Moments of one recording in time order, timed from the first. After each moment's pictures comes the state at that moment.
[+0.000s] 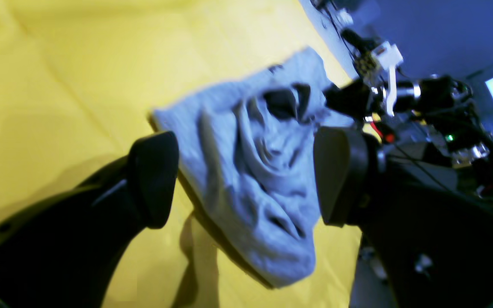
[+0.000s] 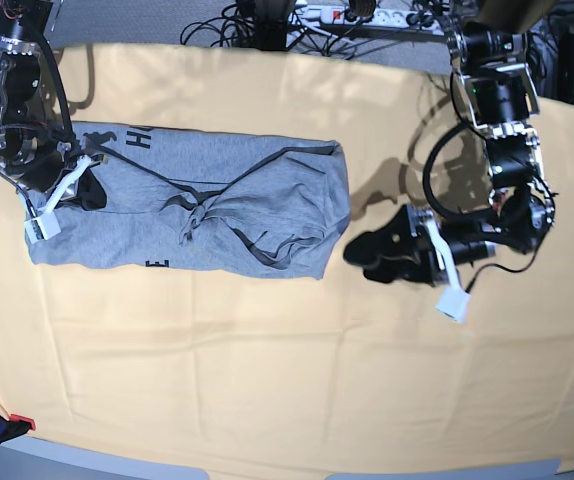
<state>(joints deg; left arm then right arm) -15.1 -13.6 -12.3 76.2 -78.8 -42.0 81.5 -6.3 21.1 21.8 88.0 39.0 41.6 -56.2</state>
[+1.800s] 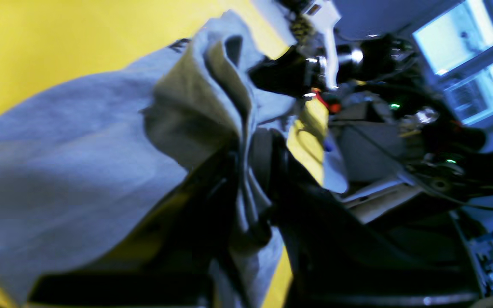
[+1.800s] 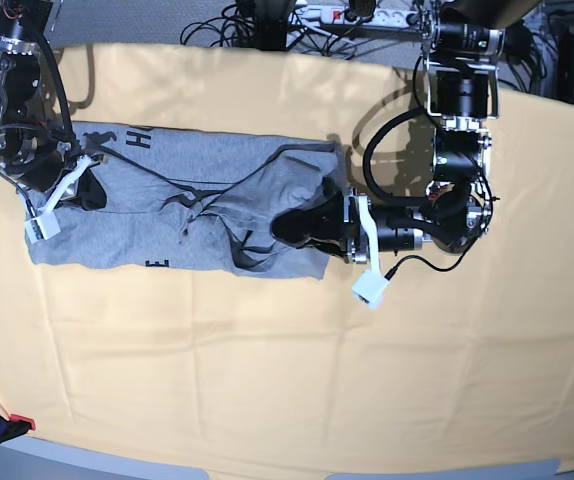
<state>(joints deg) -14.5 -7.7 1.7 76.2 -83.1 -43.9 80.4 -6.2 21.1 21.8 88.0 39.0 41.6 -56.2</state>
